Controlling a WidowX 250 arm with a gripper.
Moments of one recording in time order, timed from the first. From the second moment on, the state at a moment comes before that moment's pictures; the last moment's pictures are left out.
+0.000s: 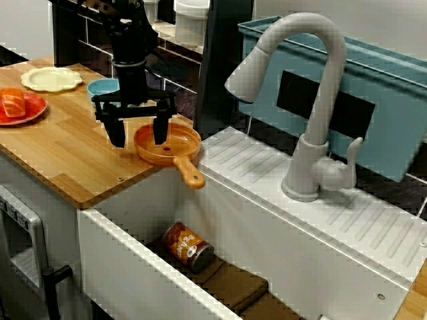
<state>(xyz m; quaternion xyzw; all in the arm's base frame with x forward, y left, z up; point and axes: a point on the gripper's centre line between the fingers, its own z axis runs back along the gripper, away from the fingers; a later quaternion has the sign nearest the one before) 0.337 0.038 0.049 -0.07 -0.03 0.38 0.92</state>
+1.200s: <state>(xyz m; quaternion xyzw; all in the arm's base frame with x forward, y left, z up) 0.336 0.049 0.031 -0.04 -0.05 0.38 0.92</state>
